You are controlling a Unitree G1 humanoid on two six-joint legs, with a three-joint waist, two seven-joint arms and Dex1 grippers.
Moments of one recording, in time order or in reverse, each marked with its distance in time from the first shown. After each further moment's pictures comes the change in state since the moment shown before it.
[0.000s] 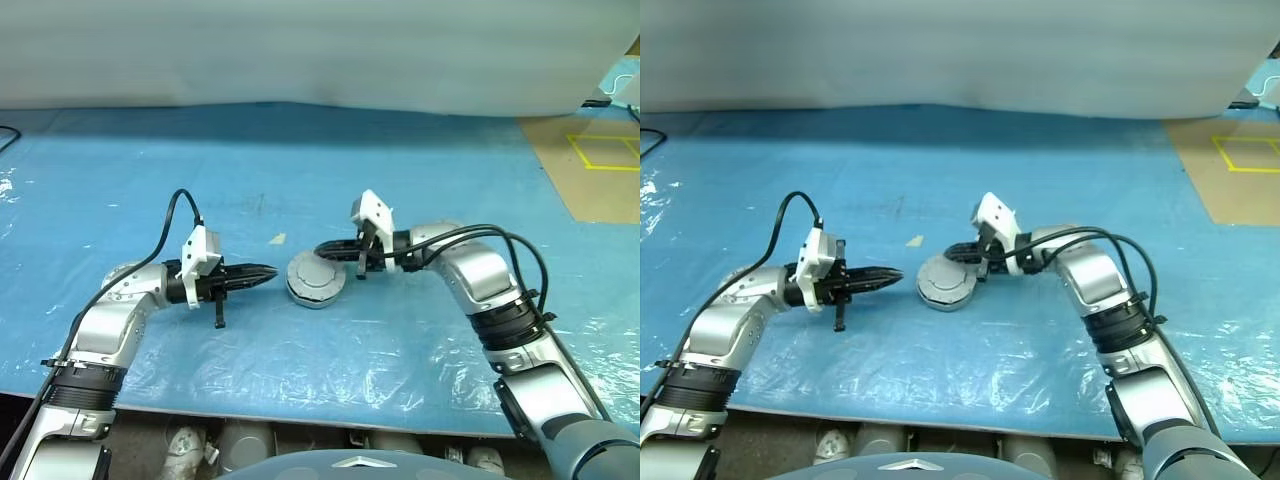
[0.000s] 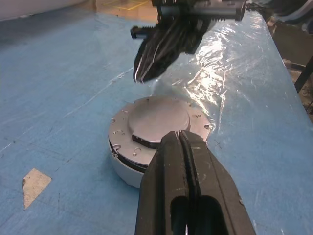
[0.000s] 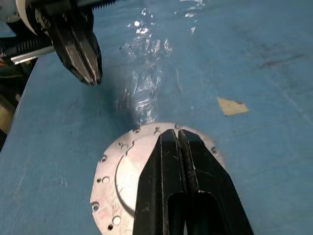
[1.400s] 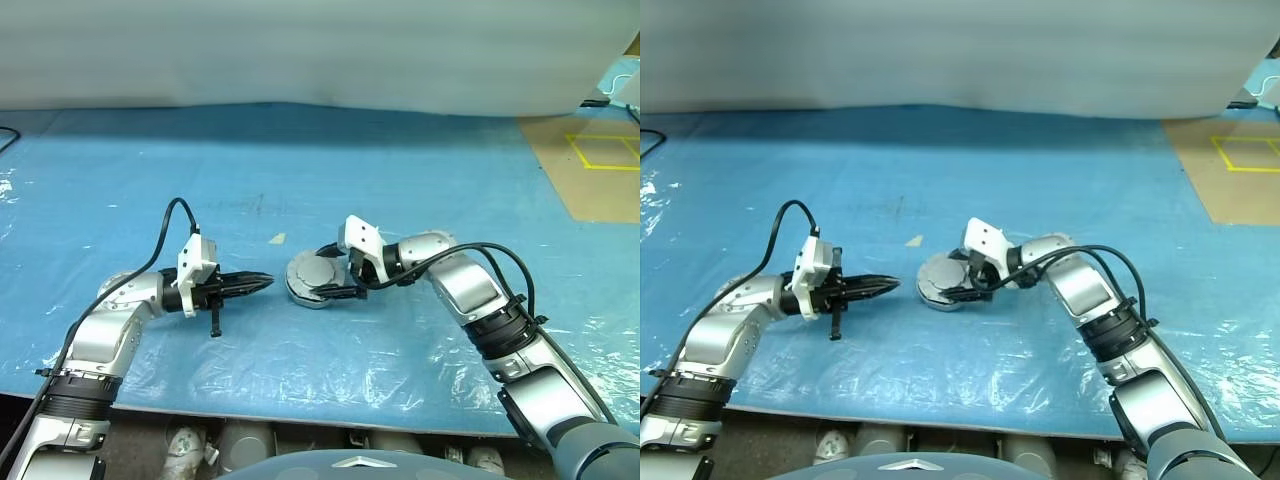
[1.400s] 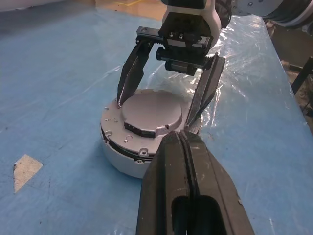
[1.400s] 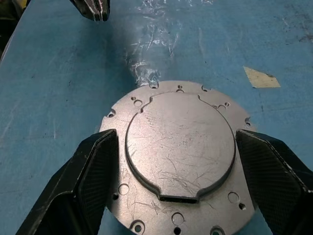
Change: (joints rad) left arm 0.045 0.013 0.002 0.003 -0.012 -0.020 -0.002; right arm 0.029 0.020 0.150 0.111 -0.146 -0.184 0.029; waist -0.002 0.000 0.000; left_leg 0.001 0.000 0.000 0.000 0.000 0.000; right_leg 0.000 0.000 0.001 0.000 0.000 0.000
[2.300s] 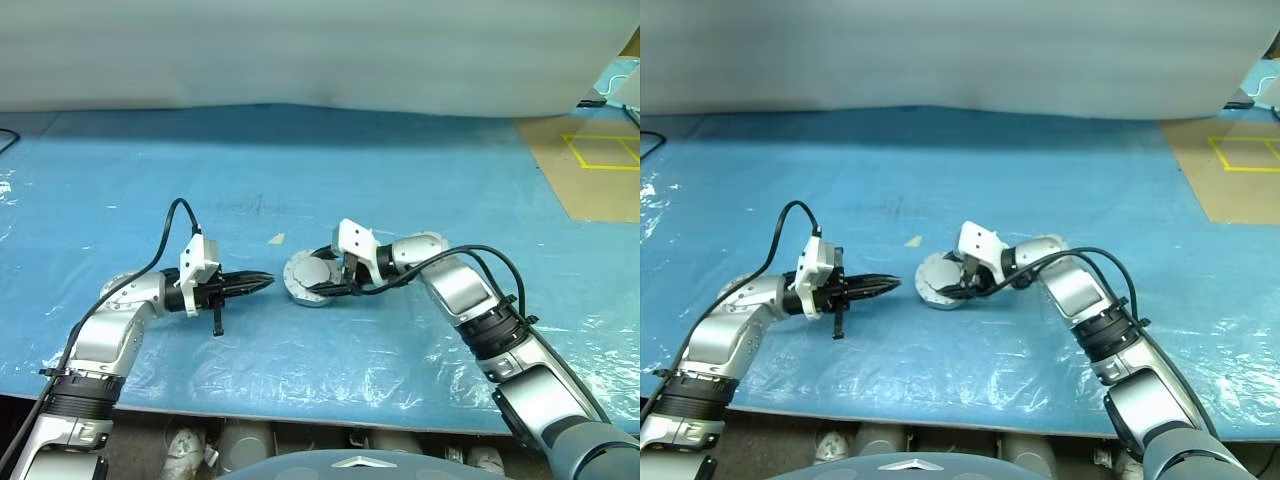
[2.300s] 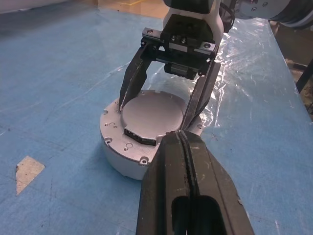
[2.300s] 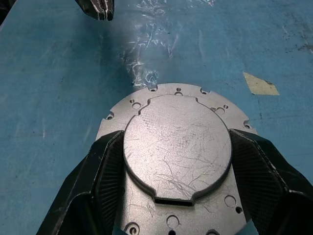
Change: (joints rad) left arm -0.007 -0.012 -0.005 0.008 0.015 -0.008 0.015; right arm -0.002 0.019 0.030 0.051 -0.058 -0.101 -0.023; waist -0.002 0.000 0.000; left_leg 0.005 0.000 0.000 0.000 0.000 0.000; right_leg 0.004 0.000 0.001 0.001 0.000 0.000
